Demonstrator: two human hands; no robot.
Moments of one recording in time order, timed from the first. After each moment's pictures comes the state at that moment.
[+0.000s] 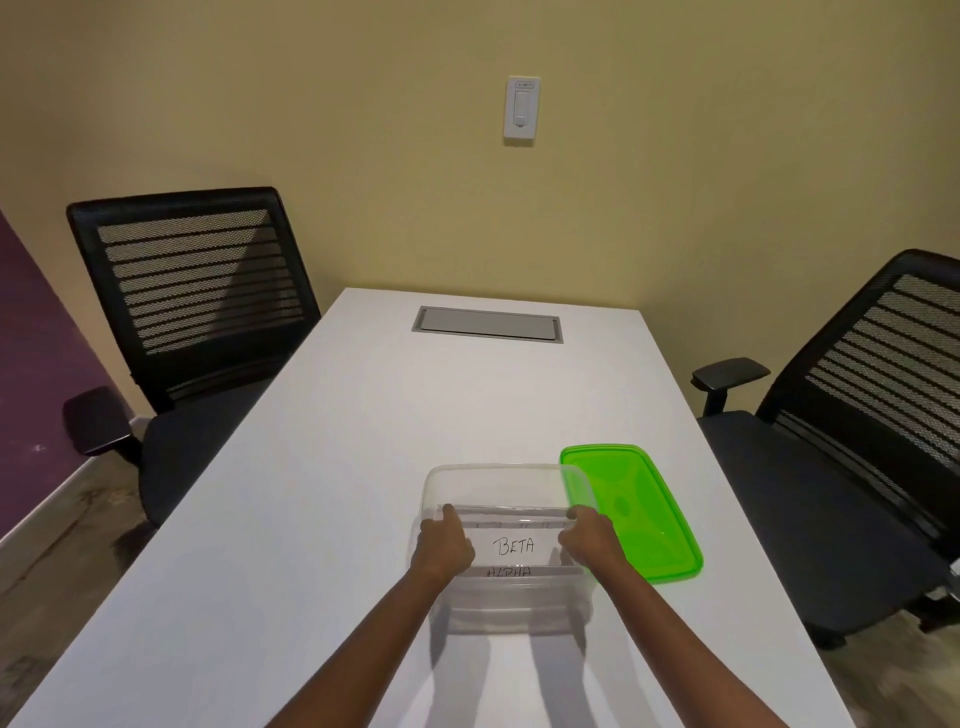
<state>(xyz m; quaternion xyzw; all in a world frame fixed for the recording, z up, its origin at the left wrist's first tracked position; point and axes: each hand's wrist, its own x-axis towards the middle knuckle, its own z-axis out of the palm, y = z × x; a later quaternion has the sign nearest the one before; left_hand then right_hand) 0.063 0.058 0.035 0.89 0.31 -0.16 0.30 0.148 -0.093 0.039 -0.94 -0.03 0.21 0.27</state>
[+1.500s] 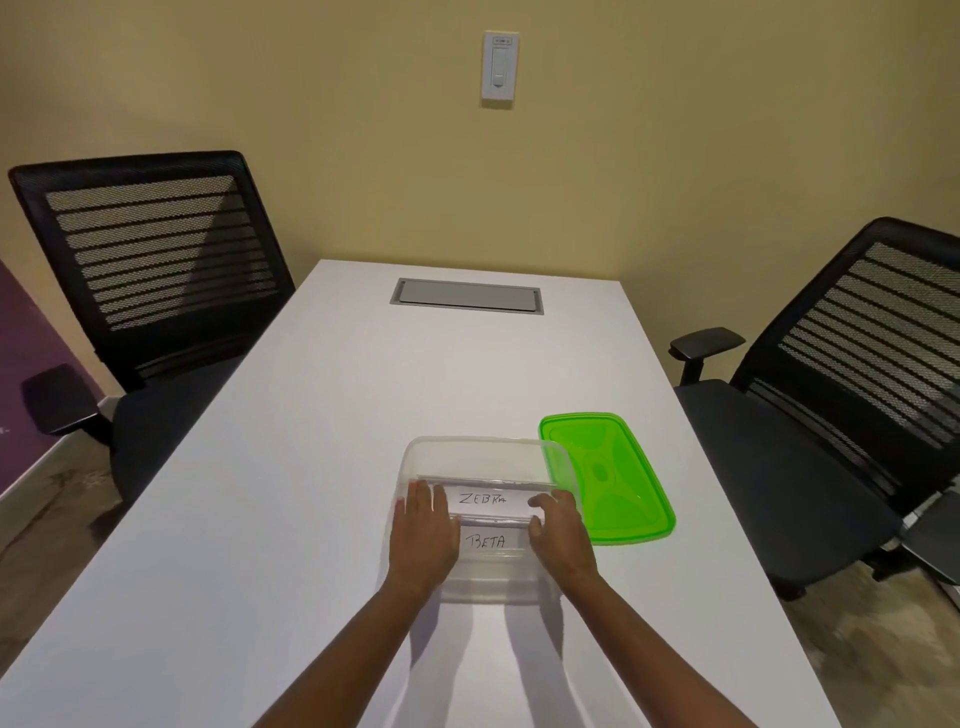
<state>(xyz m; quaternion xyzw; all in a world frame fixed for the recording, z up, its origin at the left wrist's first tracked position) 0.038 0.043 0.002 0.98 0.20 -0.01 0.07 0.110 -0.103 0.010 -0.95 -0.12 0.09 0.28</state>
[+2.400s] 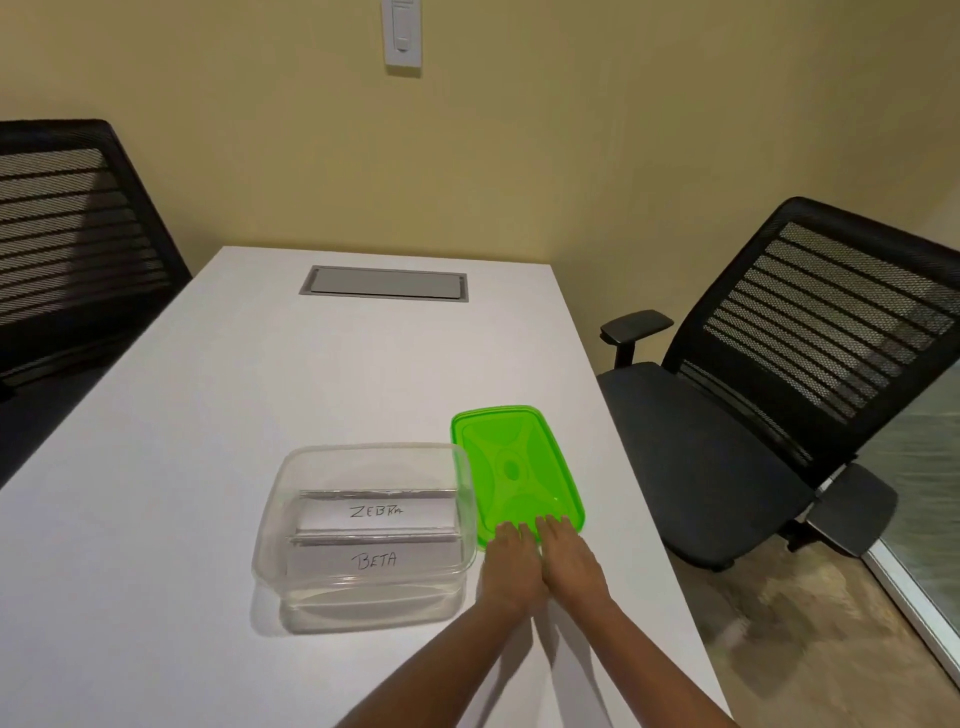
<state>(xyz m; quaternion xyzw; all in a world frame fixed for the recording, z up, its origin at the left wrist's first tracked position) 0.134 -0.151 -0.019 0.98 0.06 -0.15 0.10 0.176 -0.235 -0.045 -0.97 -0.21 0.11 0.07</state>
